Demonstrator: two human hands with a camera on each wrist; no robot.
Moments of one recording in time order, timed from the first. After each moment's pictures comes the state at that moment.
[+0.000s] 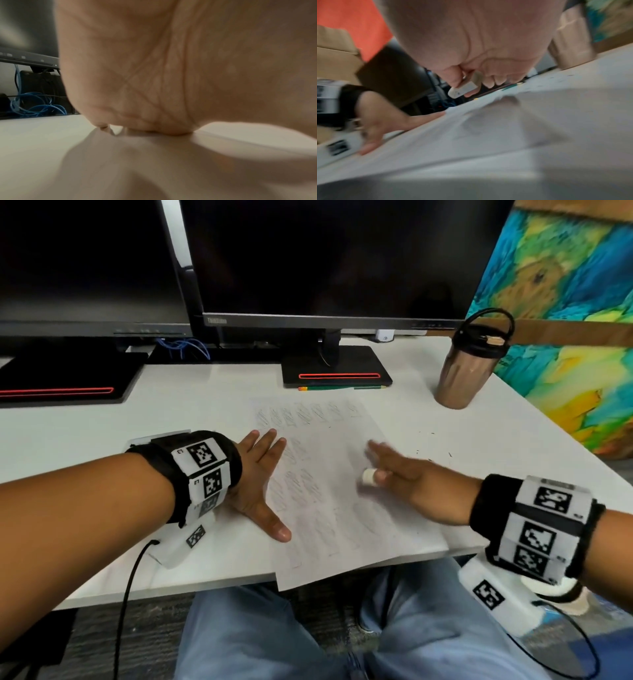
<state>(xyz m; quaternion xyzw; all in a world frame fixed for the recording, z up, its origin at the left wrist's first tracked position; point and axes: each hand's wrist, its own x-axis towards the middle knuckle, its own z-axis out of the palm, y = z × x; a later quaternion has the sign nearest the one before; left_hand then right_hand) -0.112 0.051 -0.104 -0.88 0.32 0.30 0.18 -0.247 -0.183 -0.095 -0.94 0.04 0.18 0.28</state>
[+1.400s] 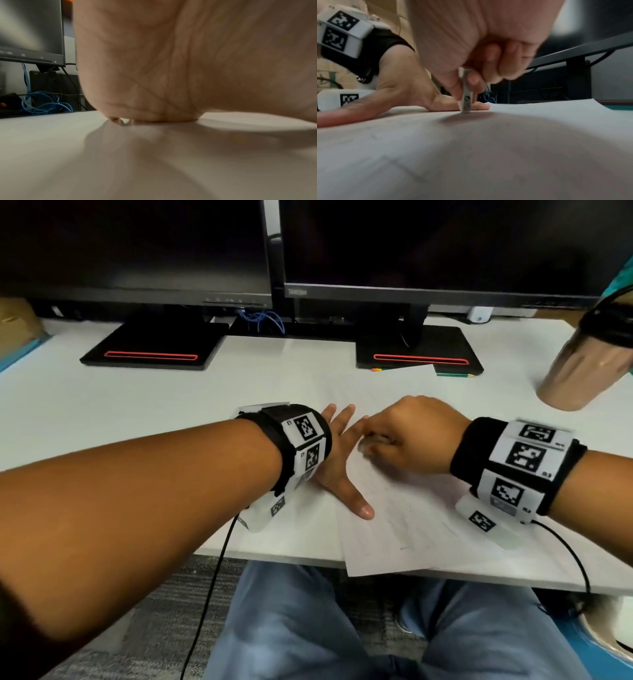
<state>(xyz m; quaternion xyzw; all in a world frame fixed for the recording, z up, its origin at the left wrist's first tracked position) -0.110 0.031 -0.111 -0.91 0.30 0.27 0.13 -0.153 -0.127 -0.090 -0.97 -0.21 0.03 0.07</state>
